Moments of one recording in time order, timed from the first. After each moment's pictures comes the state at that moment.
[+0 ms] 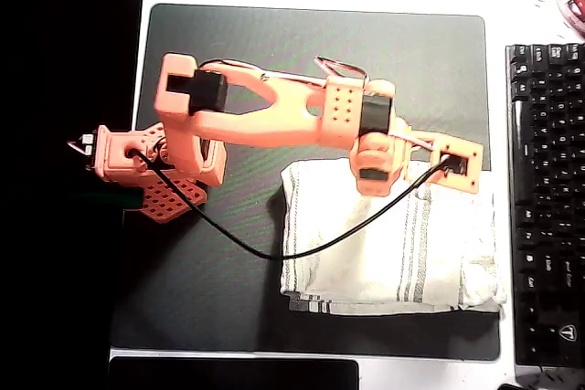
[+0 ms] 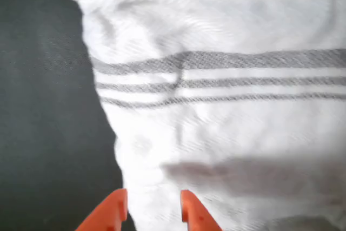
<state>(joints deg) 1.4 84.5 90.3 77.9 -85.0</state>
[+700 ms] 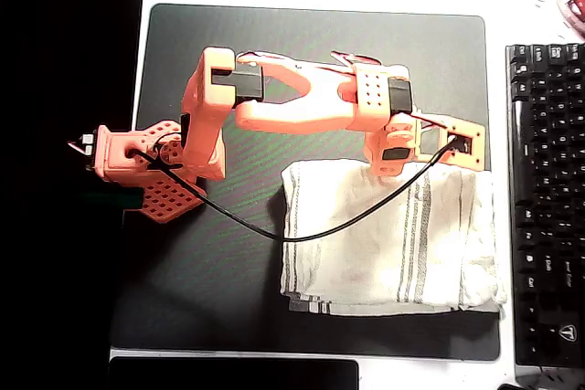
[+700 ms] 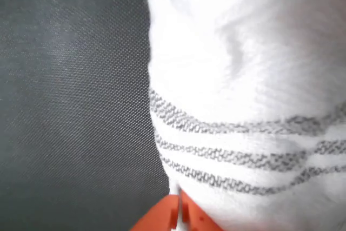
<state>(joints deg) -3.6 72.7 91.9 68.1 -81.1</state>
